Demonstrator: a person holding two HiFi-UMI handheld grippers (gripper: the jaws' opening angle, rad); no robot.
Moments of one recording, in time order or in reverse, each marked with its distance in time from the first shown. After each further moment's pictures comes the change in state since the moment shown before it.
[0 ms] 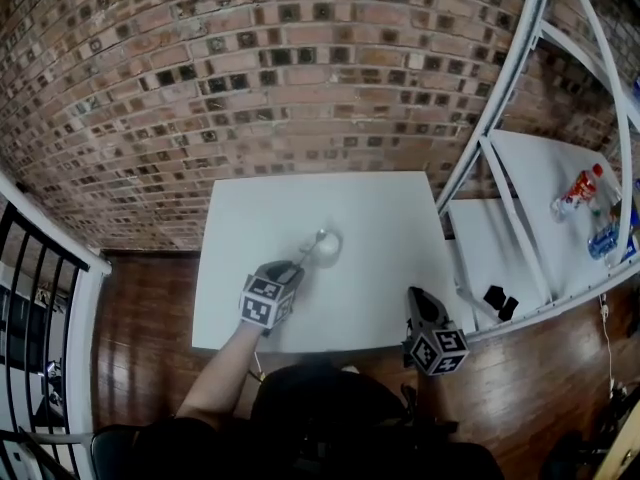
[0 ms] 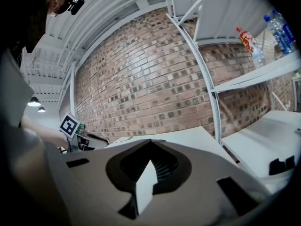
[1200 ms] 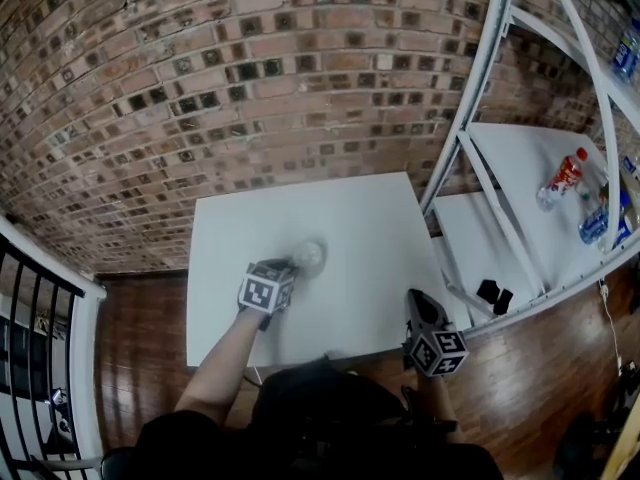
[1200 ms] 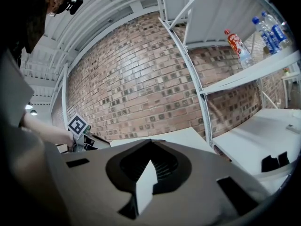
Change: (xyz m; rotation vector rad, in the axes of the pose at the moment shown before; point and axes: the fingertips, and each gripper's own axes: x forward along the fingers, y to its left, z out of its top) left arm 0.063 0.005 0.004 0.012 0.161 -0.036; right arm -0.011 -0.035 0.002 0.042 -0.029 -0.081
